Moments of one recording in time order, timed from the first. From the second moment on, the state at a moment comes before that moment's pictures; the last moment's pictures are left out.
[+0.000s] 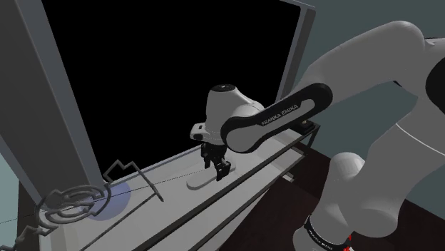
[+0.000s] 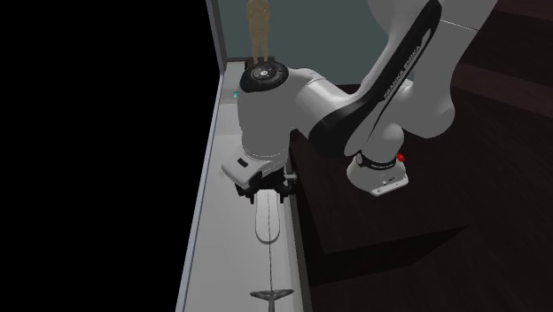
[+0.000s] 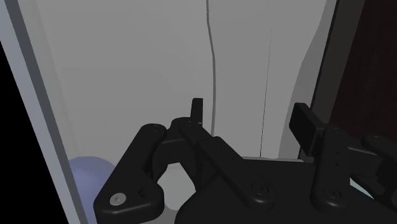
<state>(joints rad) 0.40 -0.26 -0.04 -2.58 -0.04 2.33 -1.03</state>
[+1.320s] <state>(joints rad) 0.40 -0.40 -0.03 -2.42 -0.04 2.03 -1.04</state>
